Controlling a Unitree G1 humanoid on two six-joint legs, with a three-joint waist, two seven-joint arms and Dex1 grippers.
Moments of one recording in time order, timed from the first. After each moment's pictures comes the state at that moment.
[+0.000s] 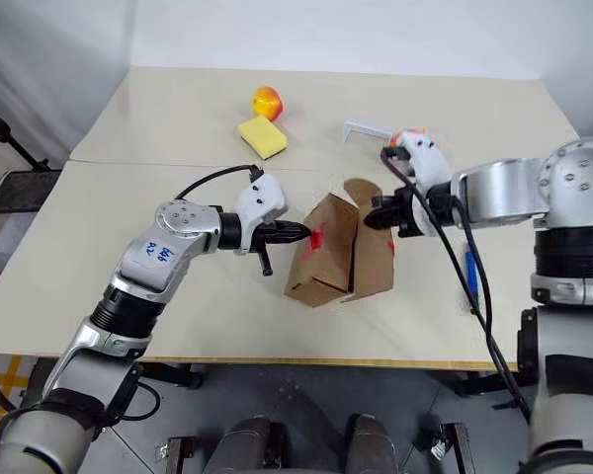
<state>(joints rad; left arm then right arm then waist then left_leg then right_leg) -0.83 0.40 -0.27 0.09 -0.11 0.59 -0.82 -1.12 -0.80 0.07 0.23 1.83 1.50 -0.52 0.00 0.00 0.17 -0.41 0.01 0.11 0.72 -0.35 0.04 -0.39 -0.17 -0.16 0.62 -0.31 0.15</state>
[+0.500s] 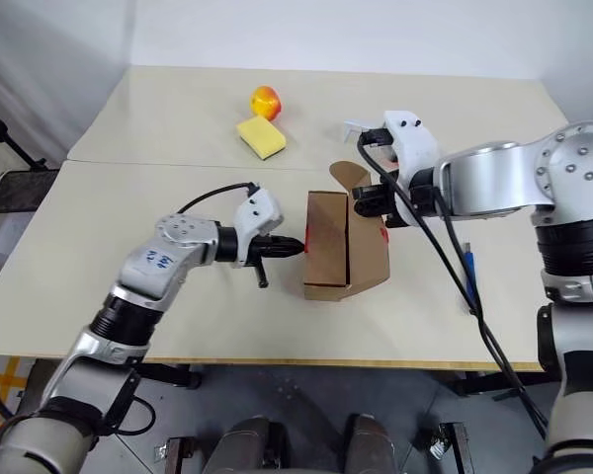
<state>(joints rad) -0.78 0.49 -0.23 0.04 -0.20 0.70 -0.93 -1.16 -0.85 0.27 0.13 1.95 1.37 -0.72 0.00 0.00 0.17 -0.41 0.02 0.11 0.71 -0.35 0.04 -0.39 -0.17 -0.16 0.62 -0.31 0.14</state>
